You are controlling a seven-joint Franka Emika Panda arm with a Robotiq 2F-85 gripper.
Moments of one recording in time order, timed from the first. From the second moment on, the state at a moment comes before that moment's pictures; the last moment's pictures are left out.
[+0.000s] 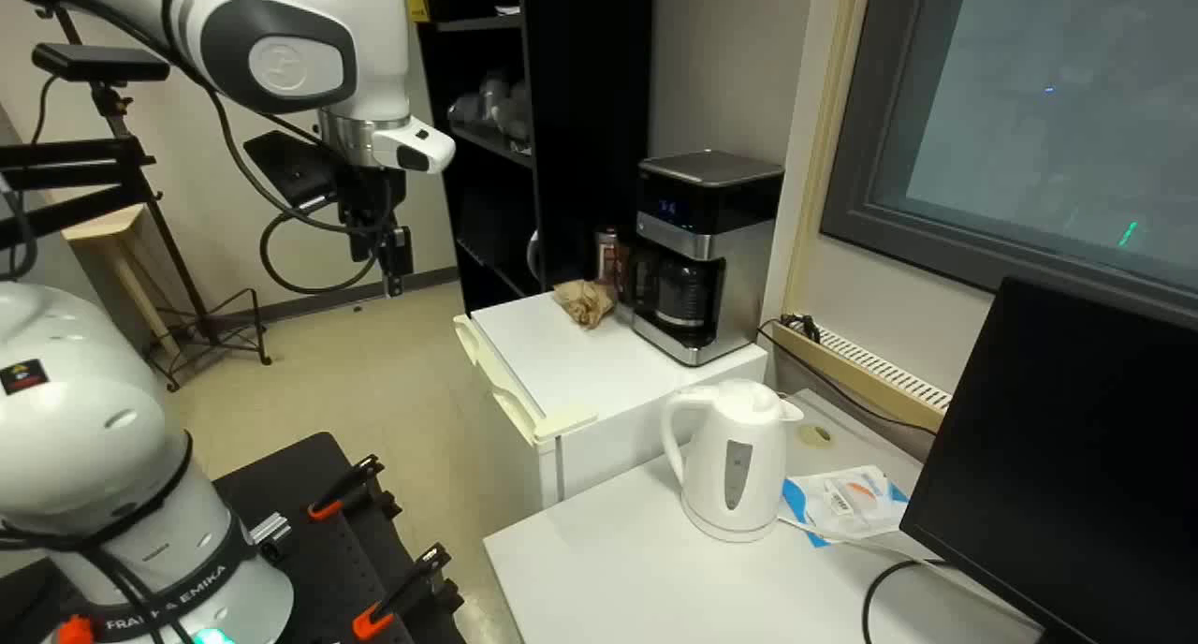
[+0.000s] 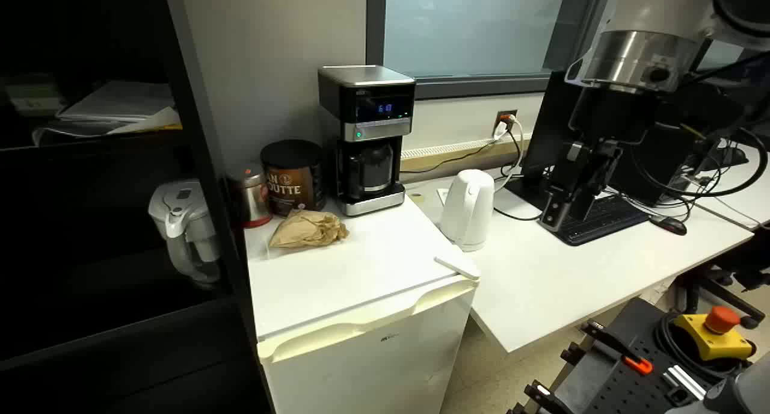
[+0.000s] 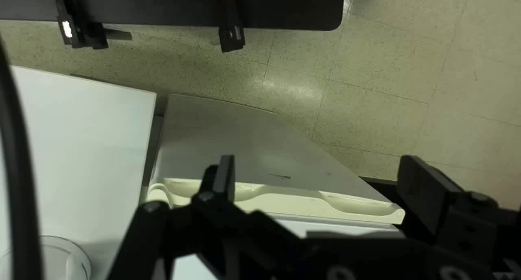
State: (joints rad) arm 0.16 -0.79 0.04 -2.73 0.27 1.91 0.06
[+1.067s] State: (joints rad) arm 0.13 -0.74 0.04 -2.73 0.13 1.94 -0.03
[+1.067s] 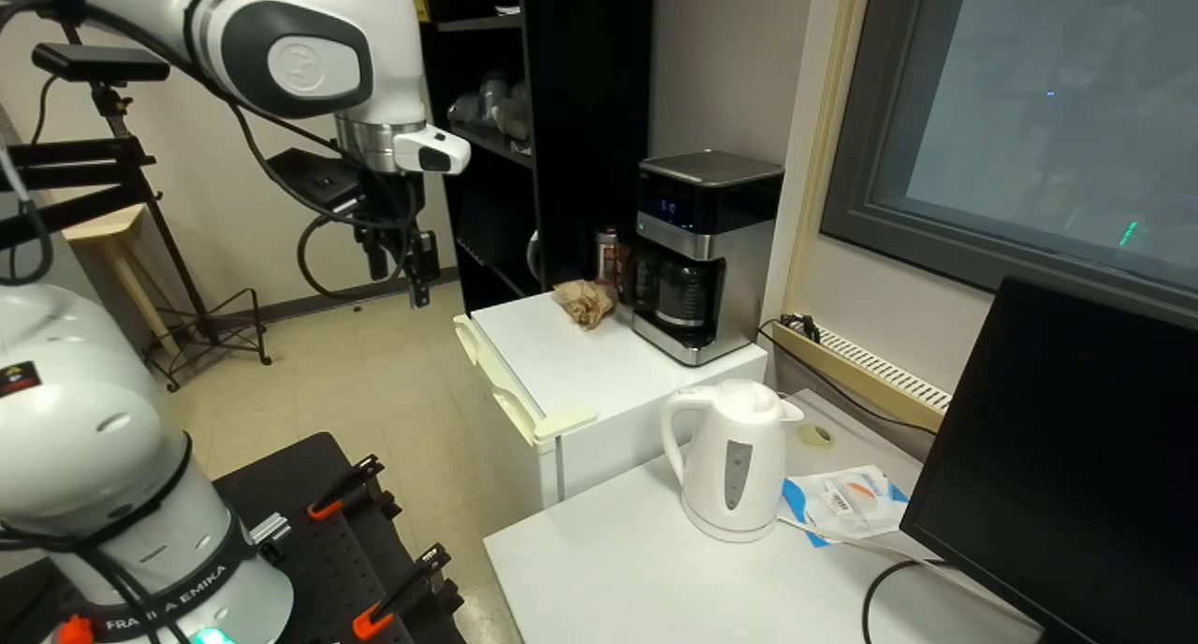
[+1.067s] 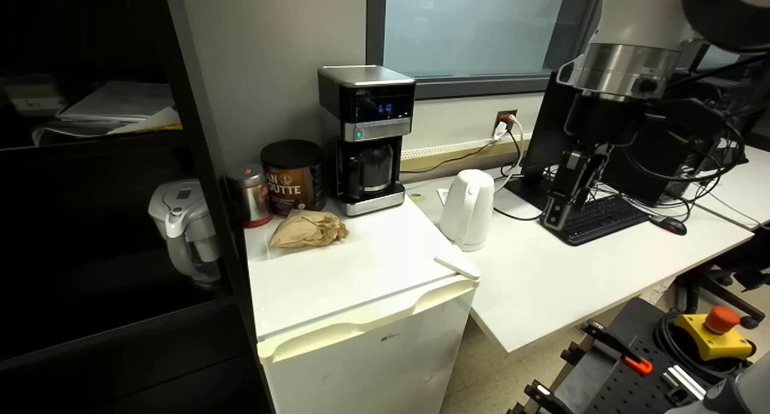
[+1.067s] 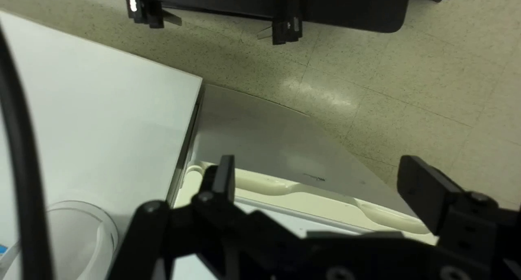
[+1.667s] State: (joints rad) arm 0.09 -0.50 0.03 -2.63 -0.17 2.16 -0.27
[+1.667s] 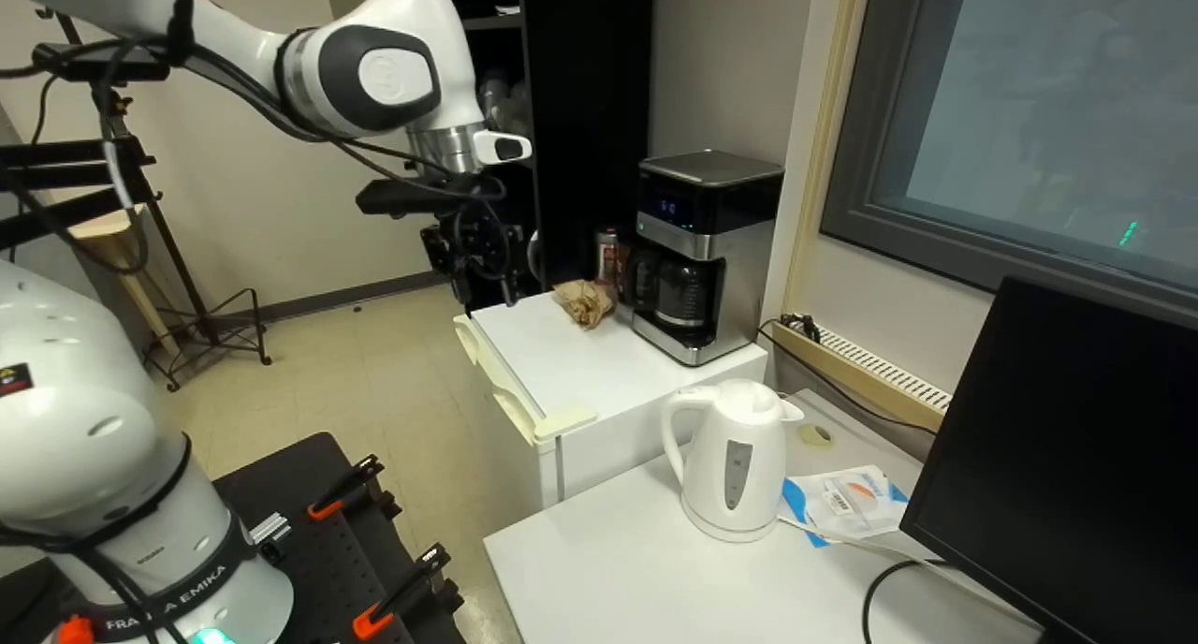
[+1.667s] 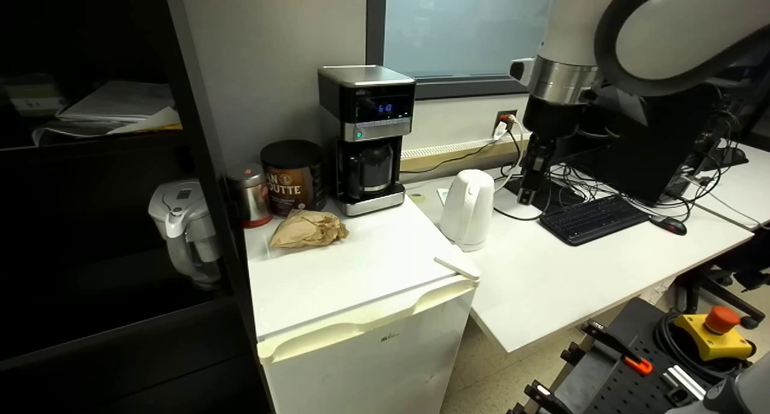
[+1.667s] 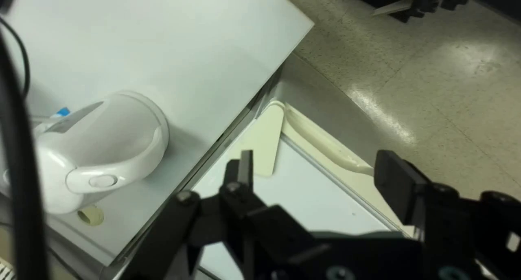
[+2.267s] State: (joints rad) arm 0.03 -0.27 0.03 -2.50 -0.56 2.51 -0.32
